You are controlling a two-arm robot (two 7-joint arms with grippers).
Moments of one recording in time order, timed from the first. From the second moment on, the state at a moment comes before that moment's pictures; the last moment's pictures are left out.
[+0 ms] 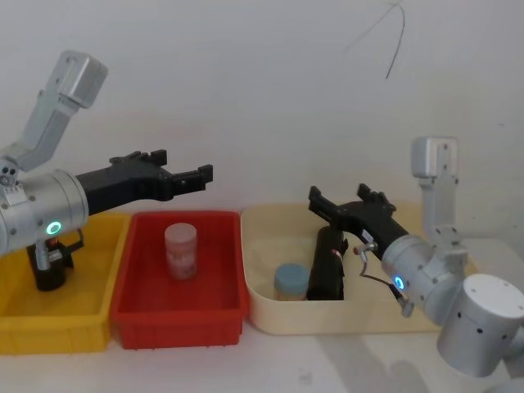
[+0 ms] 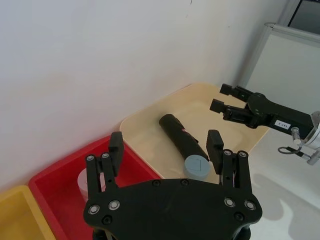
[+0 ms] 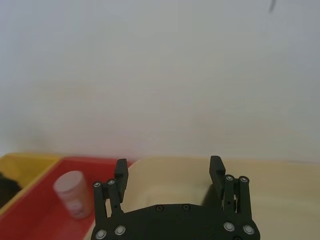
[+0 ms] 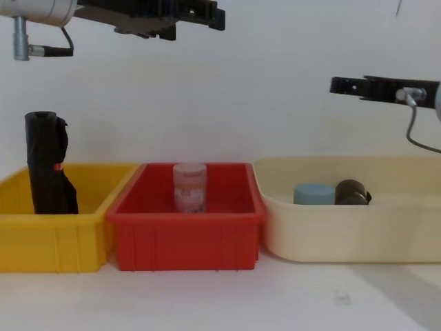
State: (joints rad) left arm -0.66 0.36 0.36 -1.59 -0.60 0.64 -0.41; right arm 0.43 0.09 -0.13 -1.46 0.25 0.29 0.18
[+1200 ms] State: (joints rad) left arm -0.67 0.40 0.41 -1.51 -0.60 0.58 -0.51; right arm 0.18 0.19 -0.26 -1.61 0.17 -0.09 0.31
